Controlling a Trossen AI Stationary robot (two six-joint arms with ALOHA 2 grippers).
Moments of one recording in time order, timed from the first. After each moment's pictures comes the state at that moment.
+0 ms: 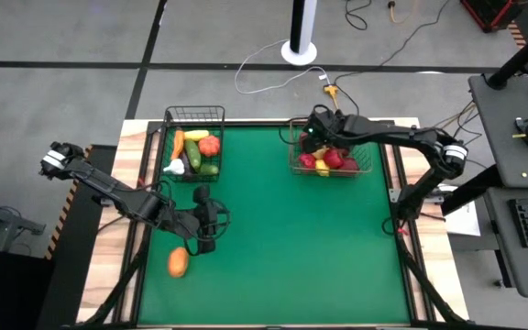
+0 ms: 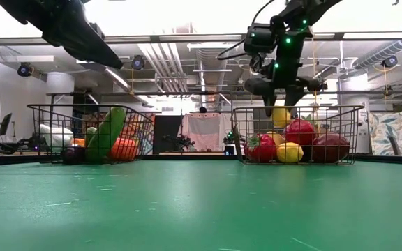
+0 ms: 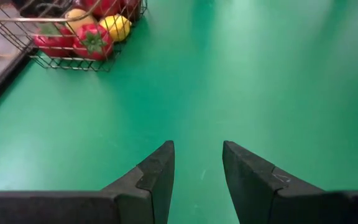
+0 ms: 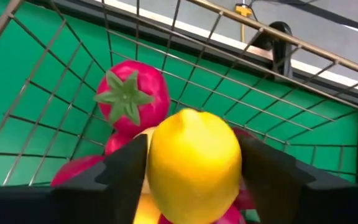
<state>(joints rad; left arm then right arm) -0.45 1.14 0.69 -0.26 -0.56 -0.30 -0.49 1.60 1.22 -0.82 0.47 0.69</state>
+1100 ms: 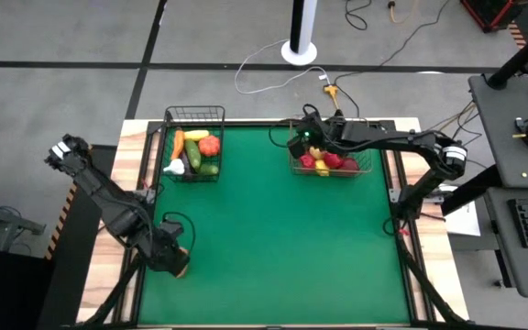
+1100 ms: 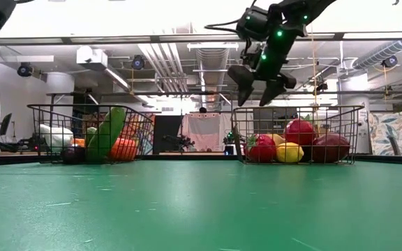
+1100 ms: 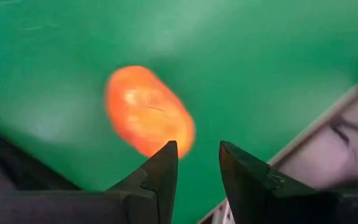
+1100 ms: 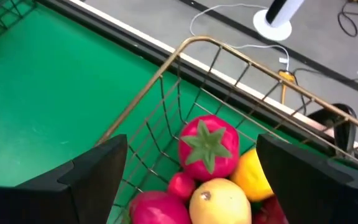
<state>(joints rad) -0.79 1.14 0.88 -0.97 -0.01 -1.72 -0.40 1.60 1.21 -0.53 0.47 0.46</state>
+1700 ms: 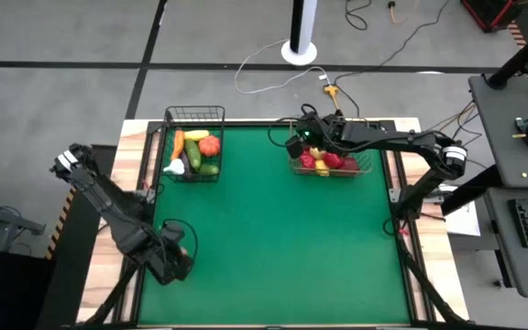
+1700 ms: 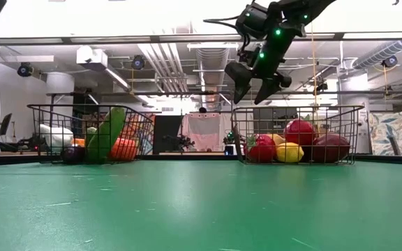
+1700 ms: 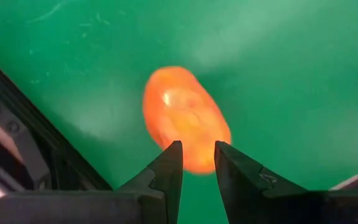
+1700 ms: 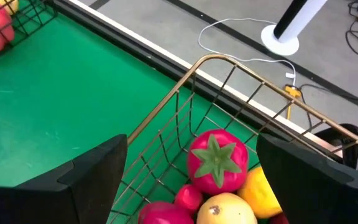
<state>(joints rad) -0.82 1.33 0.97 -1.11 -0.04 -1.83 -0.40 1.60 1.21 -0.47 0.46 0.39</state>
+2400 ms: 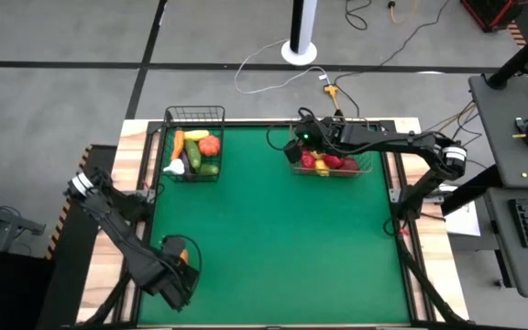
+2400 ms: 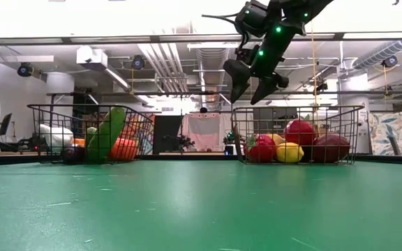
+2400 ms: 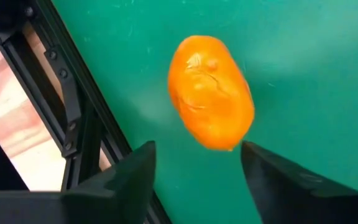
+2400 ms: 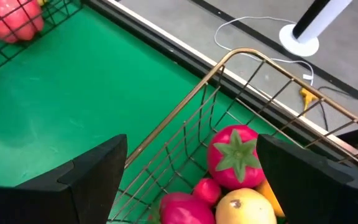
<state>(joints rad) -0.87 1.65 1.26 -1.37 0.04 -1.98 -0.37 1.60 1.21 -0.46 0.41 0.38</state>
